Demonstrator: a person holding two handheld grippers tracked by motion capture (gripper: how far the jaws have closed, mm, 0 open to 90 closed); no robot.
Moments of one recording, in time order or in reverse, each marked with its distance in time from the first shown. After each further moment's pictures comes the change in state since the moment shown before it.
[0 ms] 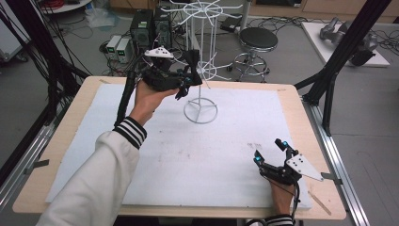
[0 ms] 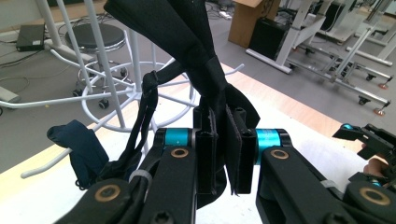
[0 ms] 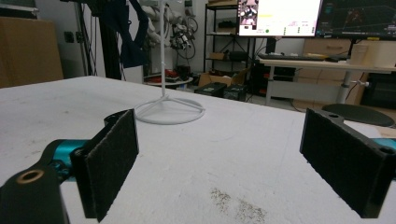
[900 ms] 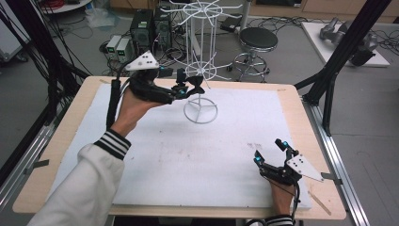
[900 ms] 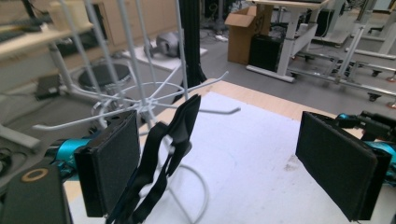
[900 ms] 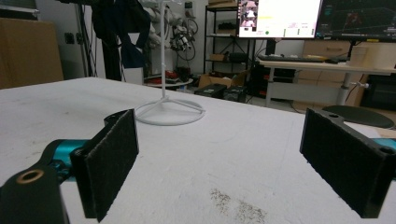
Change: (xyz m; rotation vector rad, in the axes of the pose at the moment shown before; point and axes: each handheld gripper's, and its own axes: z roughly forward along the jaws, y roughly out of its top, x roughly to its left) left arm -0.007 -0.025 -0.050 -0.154 -0.001 0.166; right arm 0.000 0.000 -0.001 -0.011 -0.004 -0.008
